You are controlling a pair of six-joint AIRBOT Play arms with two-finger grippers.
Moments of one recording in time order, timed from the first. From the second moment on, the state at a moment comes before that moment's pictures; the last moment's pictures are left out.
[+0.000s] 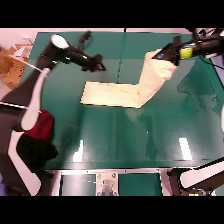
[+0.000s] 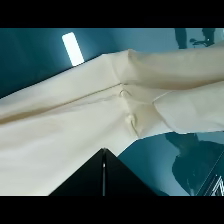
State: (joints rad) left arm -0.19 -1.96 2.05 0.74 -1.30 -1.42; right arm -0.11 -1.72 1.88 -0.53 1.58 1.47
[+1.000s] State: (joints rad) left arm 0.04 -1.92 2.05 0.76 -1.57 -1.33; right arm 0.19 -1.86 1.84 -0.84 1.17 1.63
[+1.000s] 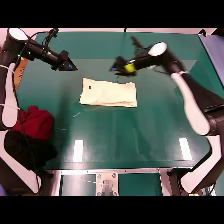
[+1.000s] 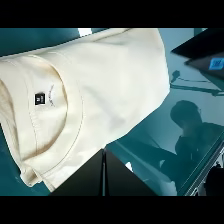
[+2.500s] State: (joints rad) left arm 0.04 -1.92 2.05 1.20 -1.48 -1.50; right arm -0.62 -1.46 1.42 -0.89 1.22 1.49
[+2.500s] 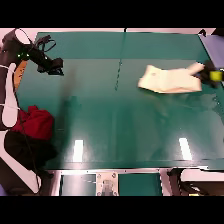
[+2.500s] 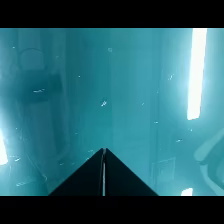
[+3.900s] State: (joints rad) left arm 0.04 -1.75 2.04 1.12 -1.52 -1.41; right arm -1.22 -1.20 1.14 -1.32 1.52 1.77
